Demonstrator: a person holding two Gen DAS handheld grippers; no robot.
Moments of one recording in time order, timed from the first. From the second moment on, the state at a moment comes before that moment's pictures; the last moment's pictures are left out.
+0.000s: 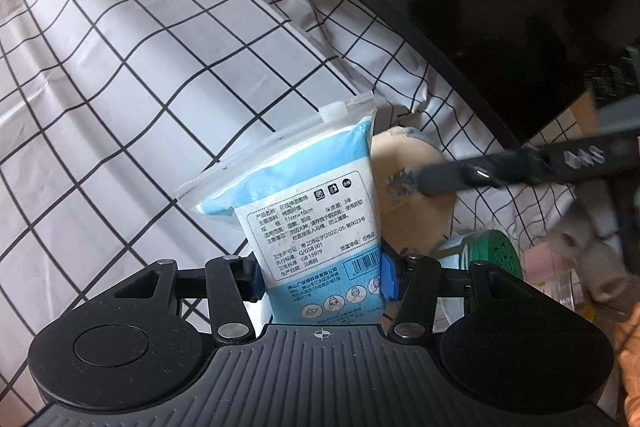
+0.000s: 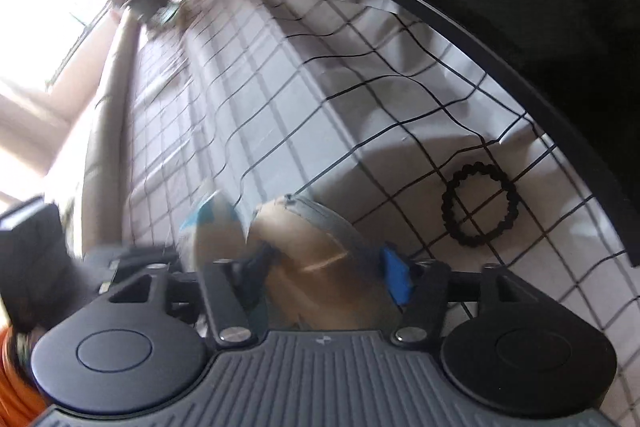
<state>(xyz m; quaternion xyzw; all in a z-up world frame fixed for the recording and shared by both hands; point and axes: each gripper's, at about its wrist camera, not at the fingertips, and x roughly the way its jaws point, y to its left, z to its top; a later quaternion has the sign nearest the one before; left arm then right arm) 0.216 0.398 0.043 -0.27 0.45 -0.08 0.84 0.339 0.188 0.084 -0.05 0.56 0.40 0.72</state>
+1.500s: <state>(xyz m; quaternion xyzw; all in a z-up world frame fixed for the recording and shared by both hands) 0.235 0.268 0.185 -0.04 0.54 -0.16 0.83 0.181 0.001 0.243 0.00 0.42 0.18 0.89</state>
